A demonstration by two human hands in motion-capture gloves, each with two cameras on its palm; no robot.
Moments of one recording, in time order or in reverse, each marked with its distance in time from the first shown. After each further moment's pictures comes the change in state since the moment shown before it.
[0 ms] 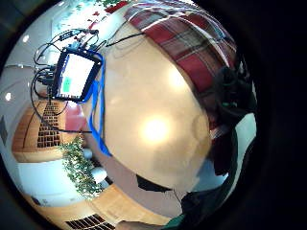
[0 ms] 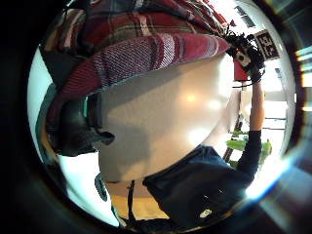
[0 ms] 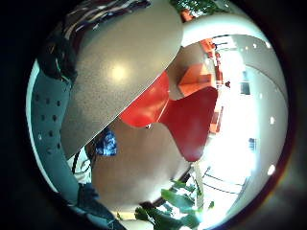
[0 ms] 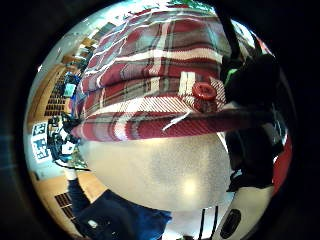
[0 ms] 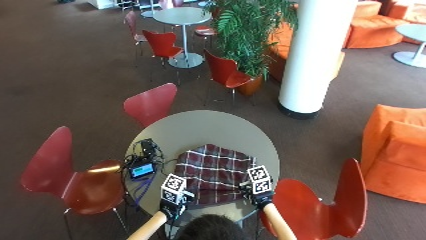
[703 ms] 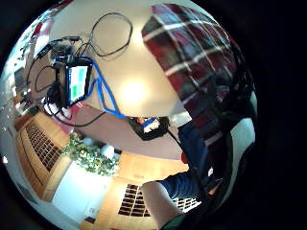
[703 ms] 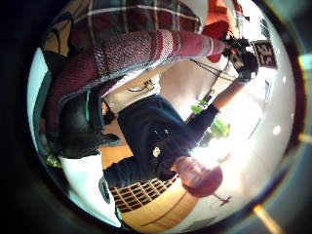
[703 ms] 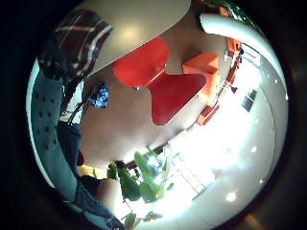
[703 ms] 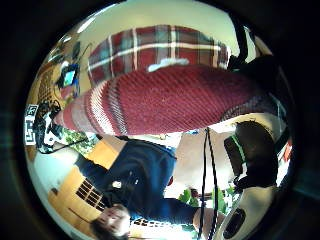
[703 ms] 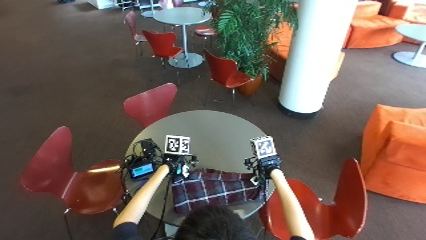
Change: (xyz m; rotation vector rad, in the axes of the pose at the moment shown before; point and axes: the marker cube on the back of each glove) left arm -0.024 -0.059 -0.166 -0.628 0.276 0.094; right arm 0.040 -0.007 -0.133 -0.611 -0.097 -0.118
